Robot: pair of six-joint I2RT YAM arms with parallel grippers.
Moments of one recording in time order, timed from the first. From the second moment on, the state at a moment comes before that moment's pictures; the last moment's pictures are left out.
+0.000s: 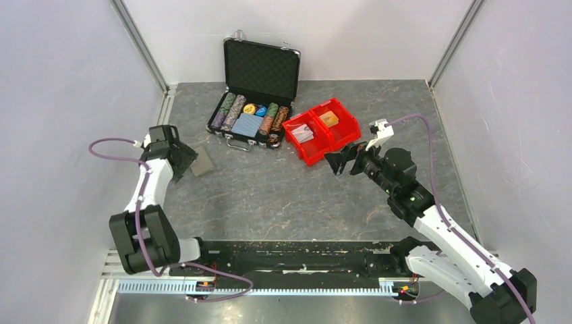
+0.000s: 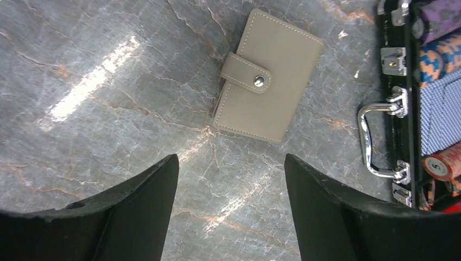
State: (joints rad) left arm 0.25 1.28 0.90 -0.56 -0.13 -0.69; right arm 0.52 0.82 0.63 0.05 -0.07 0.37
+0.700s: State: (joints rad) left arm 0.26 1.59 0.87 -0.36 -0.04 -0.78; right arm 0.52 0.80 0.62 0.05 -0.12 0.41
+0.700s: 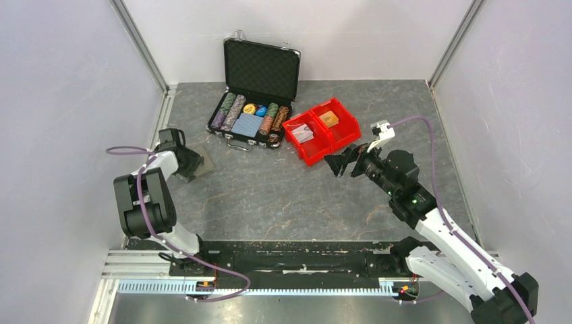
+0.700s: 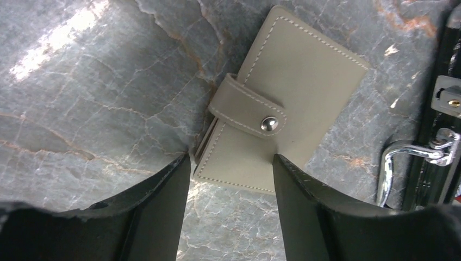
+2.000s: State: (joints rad) left arm -0.32 1.03 0.51 -0.43 0.18 -0.99; right arm 0.52 0.80 0.63 -0.10 -0.01 0.37
